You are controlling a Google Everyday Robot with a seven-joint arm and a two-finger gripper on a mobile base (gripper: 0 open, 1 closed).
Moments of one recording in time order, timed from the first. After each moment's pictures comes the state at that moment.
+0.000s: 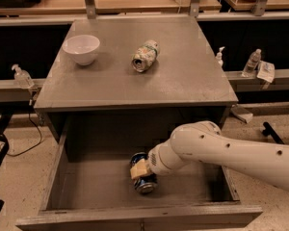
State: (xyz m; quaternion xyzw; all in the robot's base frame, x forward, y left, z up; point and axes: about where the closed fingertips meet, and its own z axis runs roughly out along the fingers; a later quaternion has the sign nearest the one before) arm 0.475 -0.015 0.597 -0.96 -0.13 -0.11 0.23
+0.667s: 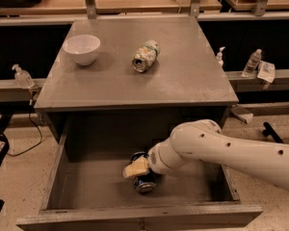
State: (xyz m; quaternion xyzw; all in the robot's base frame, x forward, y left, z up) arm 0.475 -0.015 0.601 -0.96 -0.13 -0.11 0.23
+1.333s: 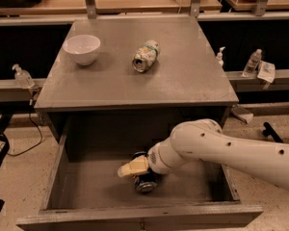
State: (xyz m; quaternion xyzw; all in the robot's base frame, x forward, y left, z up) arm 0.475 -0.015 0.604 -0.96 -0.13 -0.11 0.23
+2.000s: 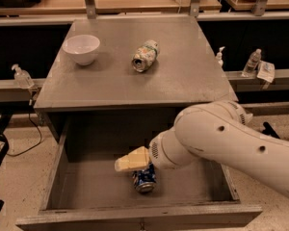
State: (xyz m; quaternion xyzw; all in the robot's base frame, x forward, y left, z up) arm 0.434 -0.019 0.711 -0.97 -0.10 -0.14 0.20
